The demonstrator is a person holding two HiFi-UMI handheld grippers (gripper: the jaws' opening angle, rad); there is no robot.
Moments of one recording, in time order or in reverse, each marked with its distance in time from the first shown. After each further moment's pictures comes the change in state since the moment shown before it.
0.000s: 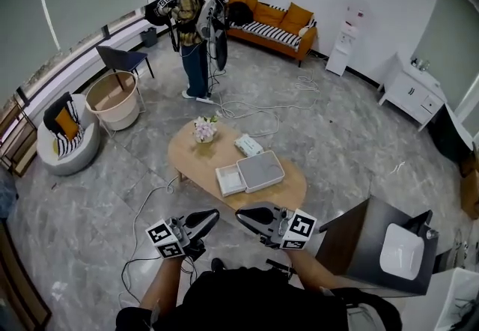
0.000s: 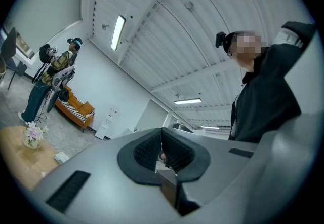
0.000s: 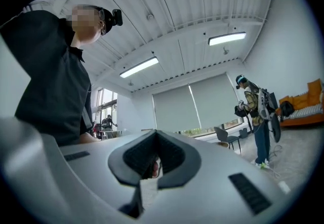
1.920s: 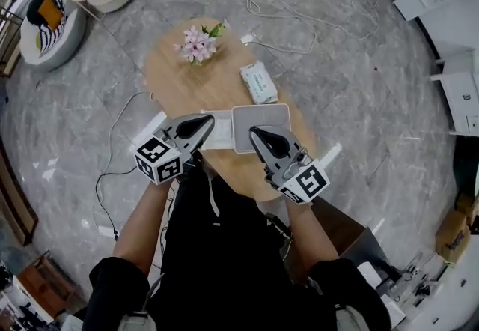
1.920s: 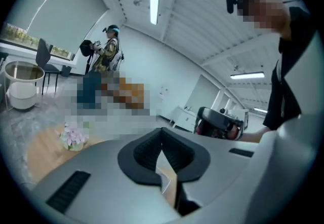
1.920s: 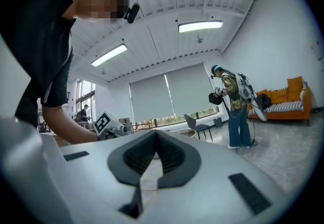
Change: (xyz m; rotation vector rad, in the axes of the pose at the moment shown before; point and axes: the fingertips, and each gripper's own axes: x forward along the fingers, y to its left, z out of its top) left arm 0.163 0.445 -0.082 -0.072 0.278 0.552; right arm -0.022 -0.459 -0.120 0.048 0.137 -0.181
